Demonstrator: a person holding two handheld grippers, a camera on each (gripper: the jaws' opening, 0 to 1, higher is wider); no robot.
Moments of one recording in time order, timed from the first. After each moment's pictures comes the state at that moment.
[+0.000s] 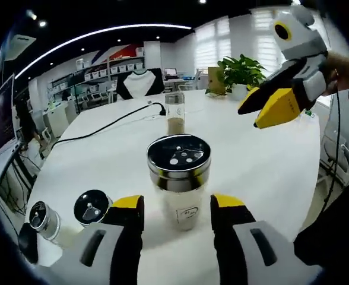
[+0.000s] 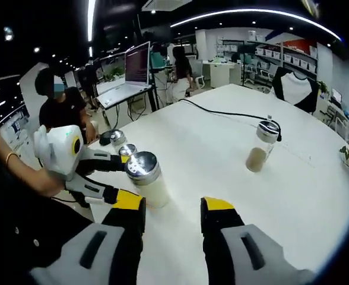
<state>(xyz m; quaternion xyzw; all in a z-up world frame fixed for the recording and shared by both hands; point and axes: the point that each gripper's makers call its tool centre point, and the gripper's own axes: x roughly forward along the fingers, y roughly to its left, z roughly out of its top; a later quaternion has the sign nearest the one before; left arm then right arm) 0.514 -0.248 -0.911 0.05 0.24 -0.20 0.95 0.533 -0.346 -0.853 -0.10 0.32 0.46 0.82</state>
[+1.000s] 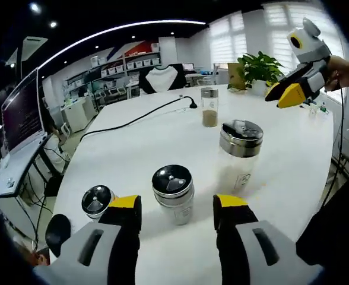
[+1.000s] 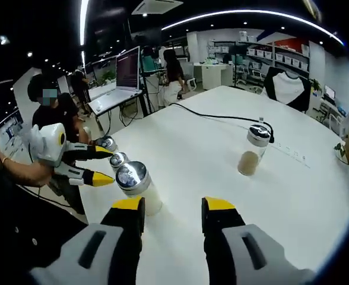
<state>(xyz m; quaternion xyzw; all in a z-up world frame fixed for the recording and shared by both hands) 0.510 -0.161 -0.918 0.06 0.27 -0.12 0.95 0.544 -0.342 -0.846 -0.10 0.32 0.44 0.83</state>
